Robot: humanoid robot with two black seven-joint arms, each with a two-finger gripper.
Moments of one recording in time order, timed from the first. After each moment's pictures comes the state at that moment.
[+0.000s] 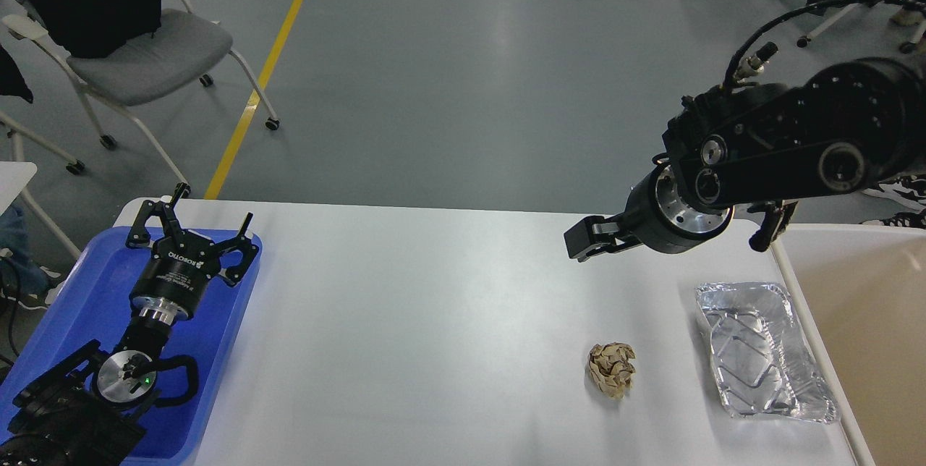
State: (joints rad) left arm -0.47 0.33 -0.95 -0.46 -0.12 -0.78 -0.36; right arm 2.22 -0.18 -1.11 1.61 -0.14 0.20 -0.09
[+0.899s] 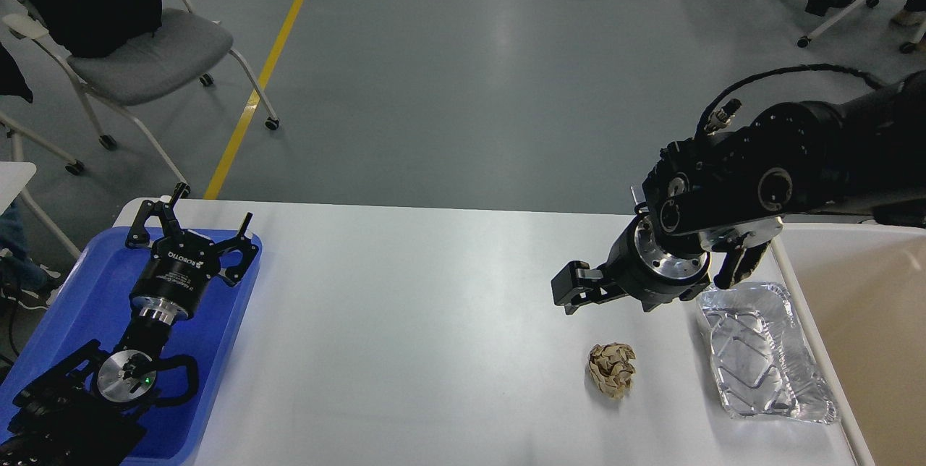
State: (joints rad) left arm -0.47 0.33 -0.95 -0.46 -0.12 -0.78 -0.36; right arm 2.13 -0.10 -1.13 1.59 0.06 0.22 -0.10
